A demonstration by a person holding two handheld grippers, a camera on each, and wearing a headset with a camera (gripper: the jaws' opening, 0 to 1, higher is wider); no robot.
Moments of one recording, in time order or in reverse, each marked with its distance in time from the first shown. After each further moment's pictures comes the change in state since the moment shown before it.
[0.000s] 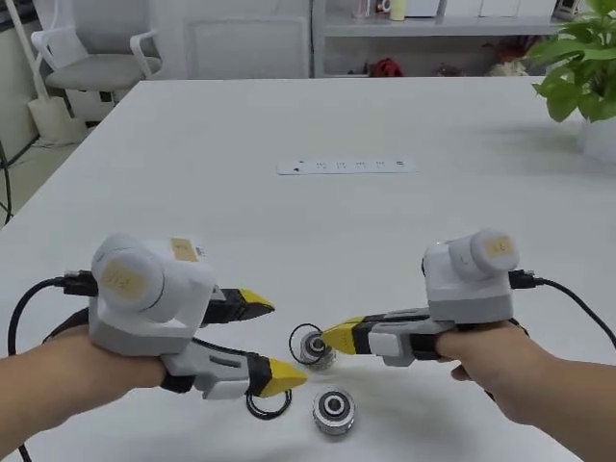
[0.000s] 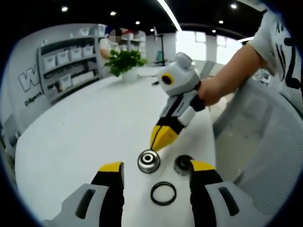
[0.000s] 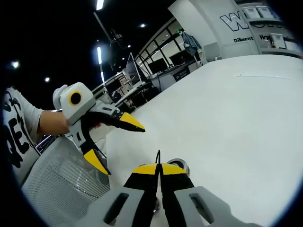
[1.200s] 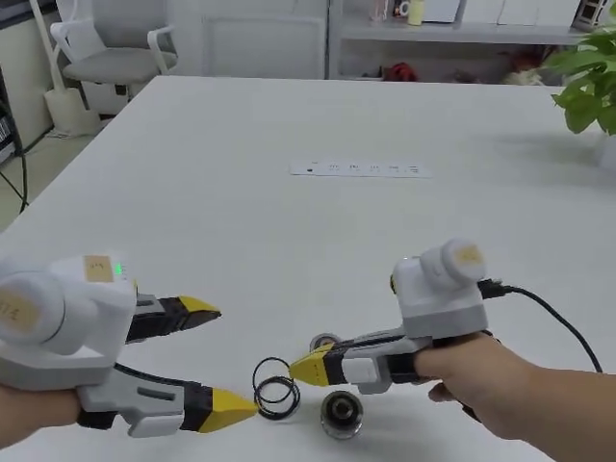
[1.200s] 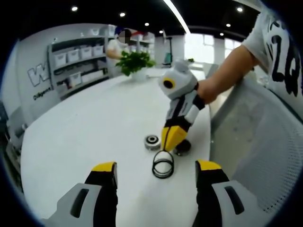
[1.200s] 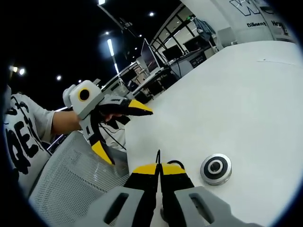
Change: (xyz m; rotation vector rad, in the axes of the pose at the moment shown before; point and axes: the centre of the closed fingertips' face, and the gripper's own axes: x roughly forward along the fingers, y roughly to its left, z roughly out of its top) left arm -0.052 -0.002 -0.027 -0.047 -0.013 0.070; right arm 0.031 0.049 -0.020 0.043 0.125 0.176
